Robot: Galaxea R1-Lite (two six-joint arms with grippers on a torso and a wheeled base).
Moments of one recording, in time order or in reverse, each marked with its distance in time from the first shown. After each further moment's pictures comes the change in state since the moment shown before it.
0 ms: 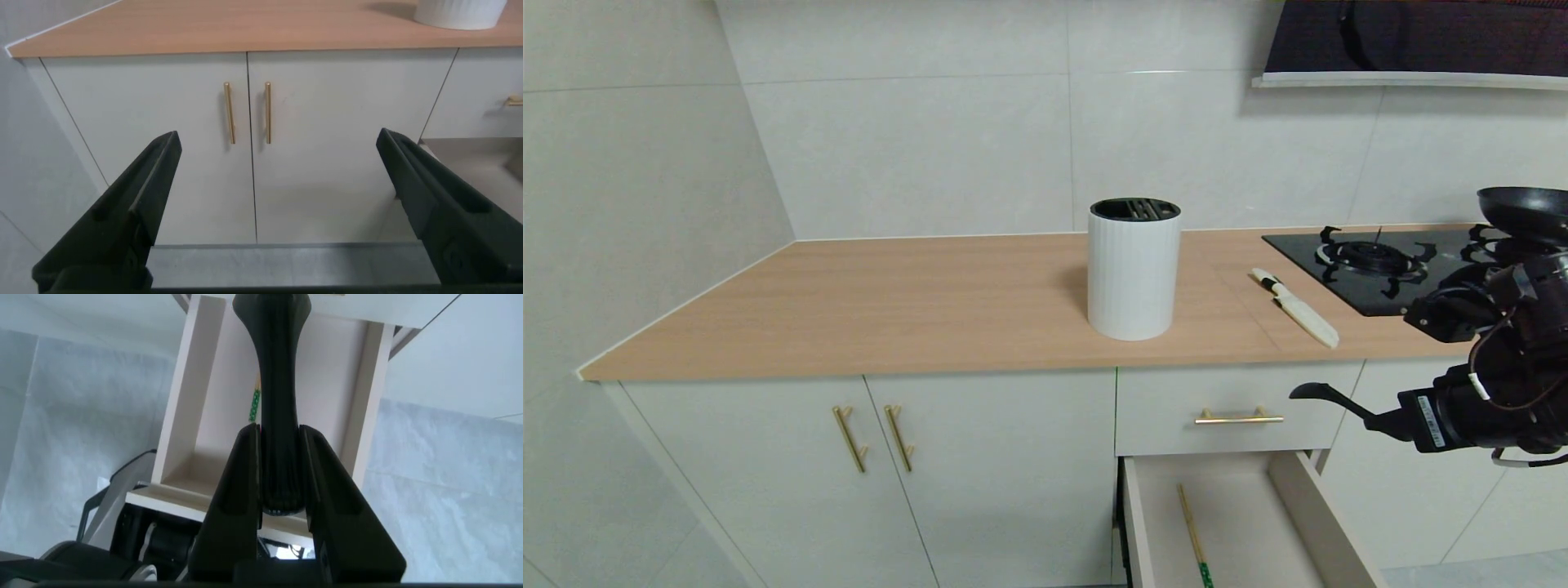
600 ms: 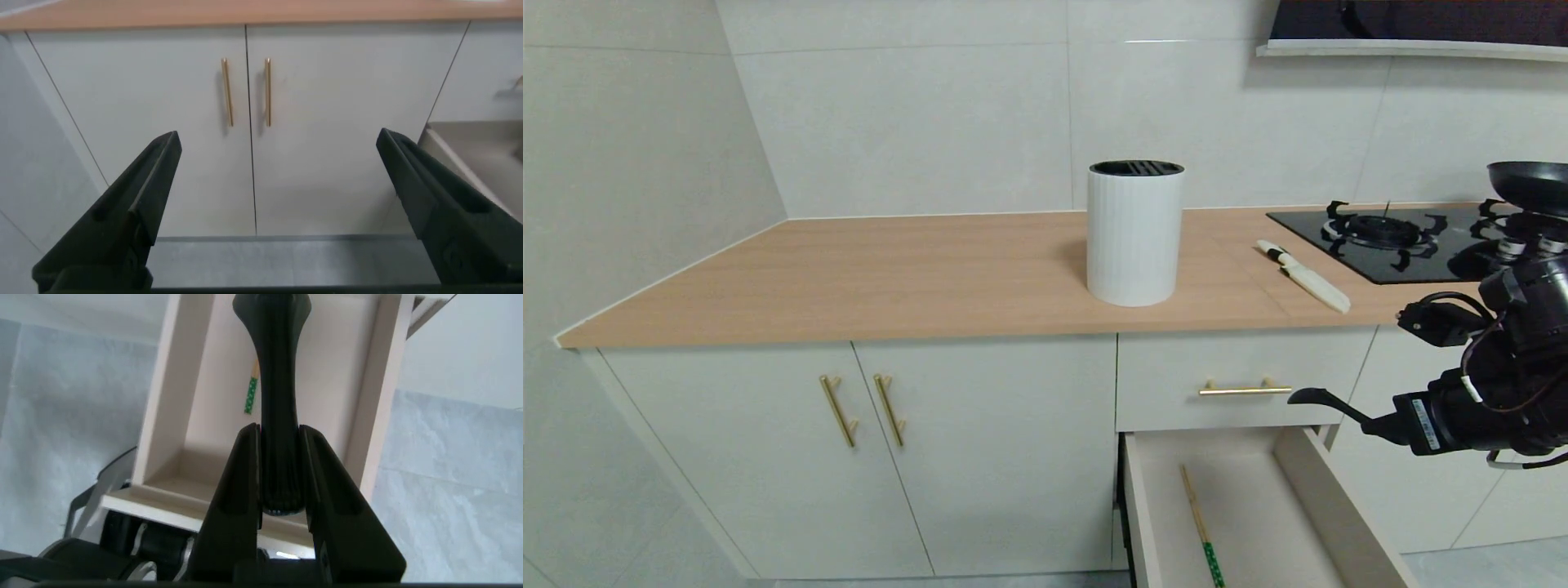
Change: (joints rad) left arm 0.000 0.000 0.000 0.000 0.000 0.000; right arm 0.000 0.020 0.000 -0.001 0.000 0.000
